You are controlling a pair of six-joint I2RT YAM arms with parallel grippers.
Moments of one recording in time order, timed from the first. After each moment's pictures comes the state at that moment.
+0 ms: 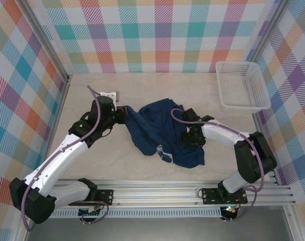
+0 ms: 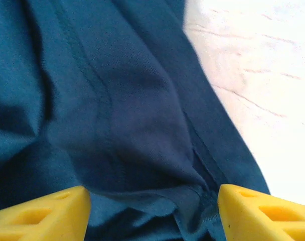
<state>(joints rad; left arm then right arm) -0.50 1.10 1.04 -0.50 -0.10 -0.45 0.55 1.58 0.95 -0.76 0.05 0.41</state>
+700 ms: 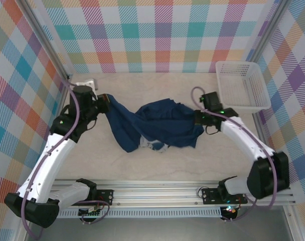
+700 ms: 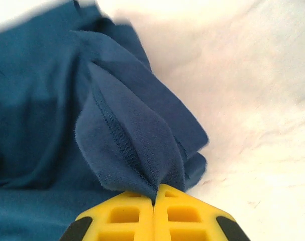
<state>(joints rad) -0.29 1.07 1.27 -0.68 -0.12 -0.45 0.30 1.30 1.04 -0.65 0.01 0.33</state>
